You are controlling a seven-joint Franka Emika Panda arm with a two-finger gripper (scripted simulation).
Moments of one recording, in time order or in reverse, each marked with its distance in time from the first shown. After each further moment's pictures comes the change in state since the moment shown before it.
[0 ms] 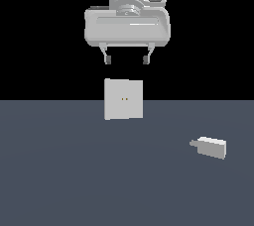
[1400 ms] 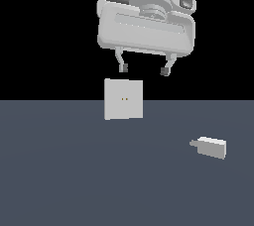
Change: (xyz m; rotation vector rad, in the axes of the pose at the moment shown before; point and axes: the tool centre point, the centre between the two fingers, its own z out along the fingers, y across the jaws) arm -0.043 0.039 0.032 0.040 0.081 -0.244
